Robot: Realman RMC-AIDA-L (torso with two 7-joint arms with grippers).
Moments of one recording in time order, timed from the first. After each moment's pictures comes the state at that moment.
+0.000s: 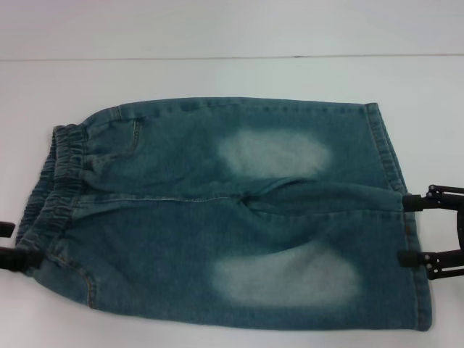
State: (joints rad) left arm -0.47 -2.03 0.43 1.04 2.64 1.70 -1.72; right arm 0.42 2.08 -0.44 -1.00 -2.30 -1.94 1.28
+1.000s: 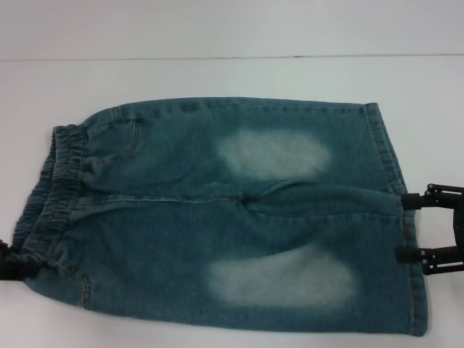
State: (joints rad) left arm -0.49 -2.04 0.53 1.03 2.72 1.65 -1.79; right arm 0.42 2.08 -0.44 -0.97 -2.30 -1.90 1.28
